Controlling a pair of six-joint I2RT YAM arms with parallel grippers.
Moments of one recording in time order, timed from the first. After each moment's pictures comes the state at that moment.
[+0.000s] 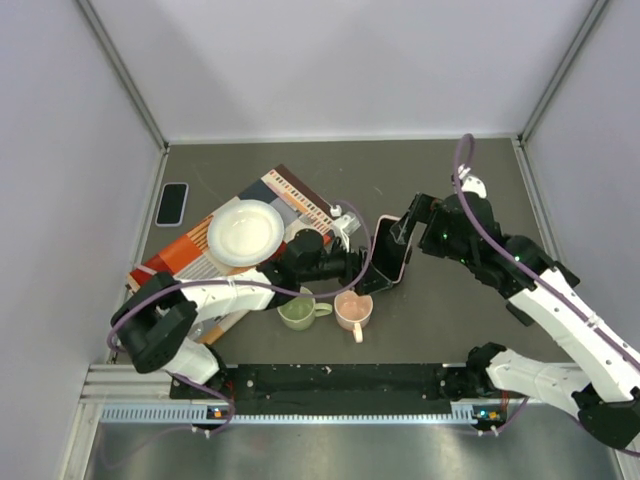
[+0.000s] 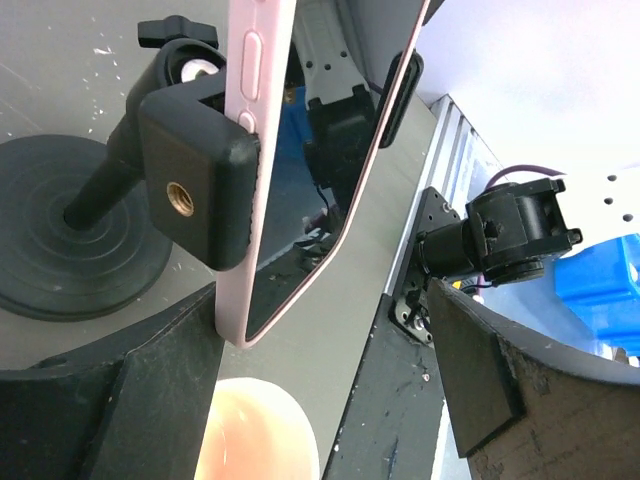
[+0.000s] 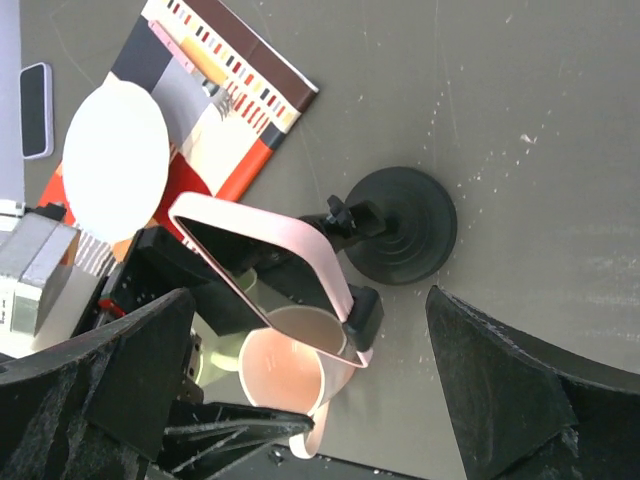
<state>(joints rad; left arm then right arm) -0.87 1.48 0.75 0.50 0.45 -0.61 0.63 0.96 1.11 -0.76 0.24 0.76</state>
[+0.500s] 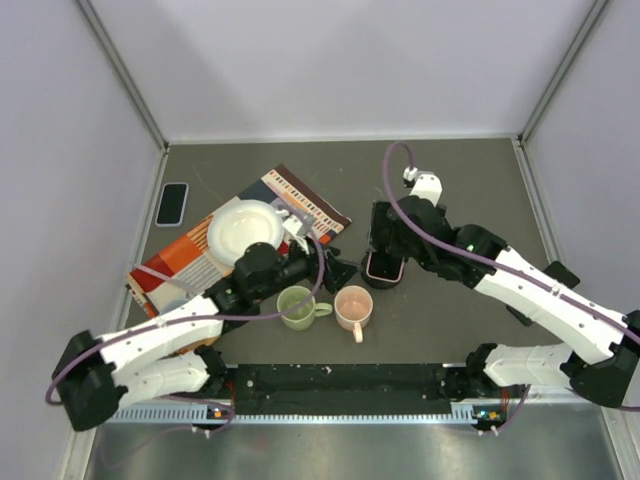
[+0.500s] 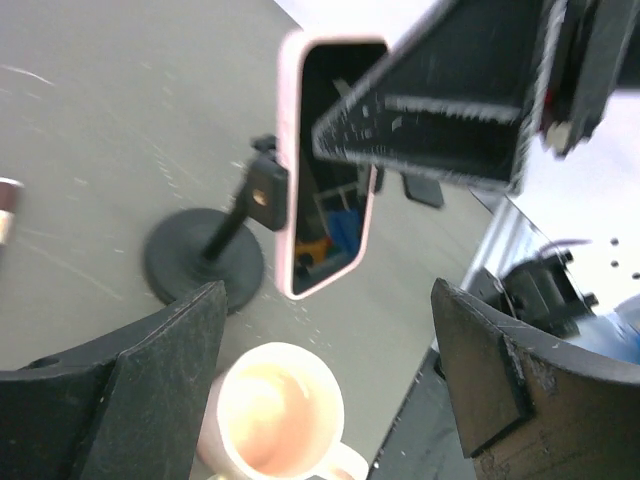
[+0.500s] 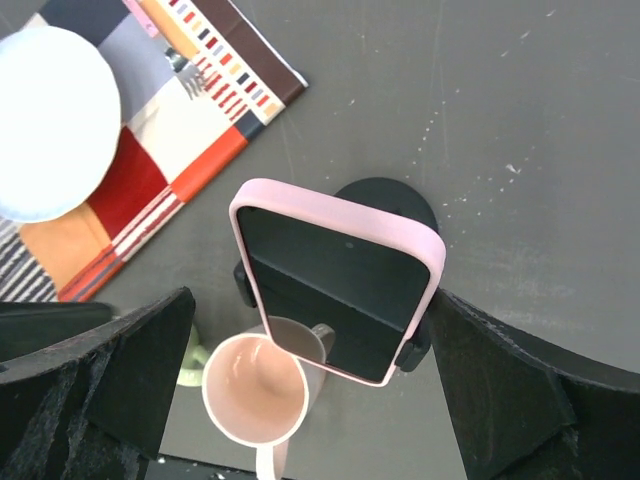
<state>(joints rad) -0.89 1.06 0.61 0.36 0.18 -0.51 0.90 1.17 1.24 -0.79 0.50 0.70</state>
